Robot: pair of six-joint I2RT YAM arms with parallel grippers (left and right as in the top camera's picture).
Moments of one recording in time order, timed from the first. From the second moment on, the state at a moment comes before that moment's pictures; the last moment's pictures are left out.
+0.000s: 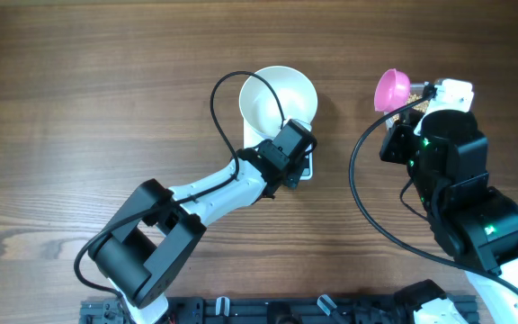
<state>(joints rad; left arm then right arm) -0.77 1.86 1.05 -0.25 -0.13 -0.25 0.35 0.96 1.08 -0.70 0.32 0.38</state>
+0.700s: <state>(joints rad) -0.77 1.86 1.06 -0.30 -0.15 -0.25 0.35 0.96 1.08 -0.70 0.32 0.38</state>
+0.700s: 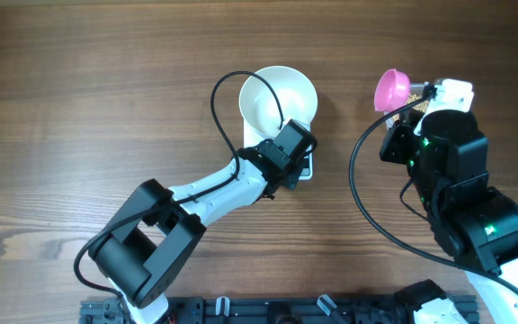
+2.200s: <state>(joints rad) -0.78 1.91 1.13 -0.38 -0.16 -0.27 0.35 0.96 1.08 -0.69 0.32 0.35</state>
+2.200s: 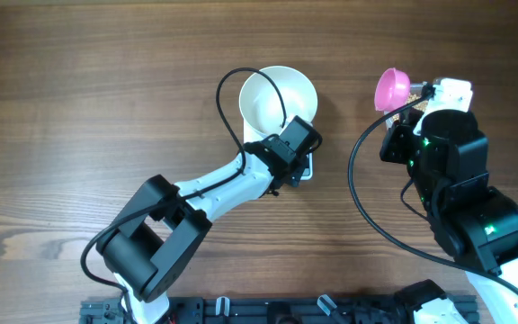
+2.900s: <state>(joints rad) -0.78 1.90 1.12 -0.36 -0.17 -0.28 0.35 0.96 1.08 -0.67 0.32 0.35</state>
